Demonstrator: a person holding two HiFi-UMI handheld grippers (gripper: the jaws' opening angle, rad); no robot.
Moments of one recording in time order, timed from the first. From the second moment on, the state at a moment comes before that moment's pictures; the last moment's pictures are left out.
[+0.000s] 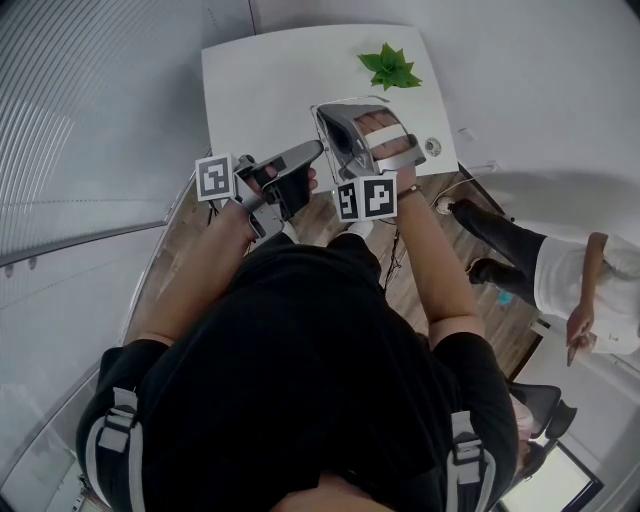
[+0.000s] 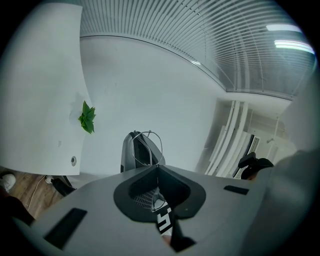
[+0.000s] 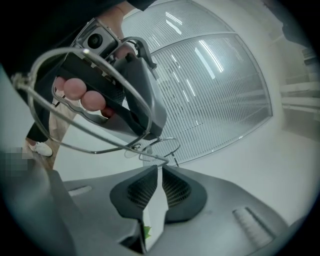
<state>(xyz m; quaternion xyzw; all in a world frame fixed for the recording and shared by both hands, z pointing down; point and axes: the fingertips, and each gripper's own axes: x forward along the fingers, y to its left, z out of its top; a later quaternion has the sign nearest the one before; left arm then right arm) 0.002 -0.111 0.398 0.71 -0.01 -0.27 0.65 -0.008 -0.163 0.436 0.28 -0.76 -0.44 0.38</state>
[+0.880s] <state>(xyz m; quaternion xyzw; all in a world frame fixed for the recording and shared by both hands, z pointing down) -0.001 -0.112 0.395 0.71 -0.01 -0.28 0.65 -0.011 -0.156 0.438 0.28 -0.77 -0.45 0.37</state>
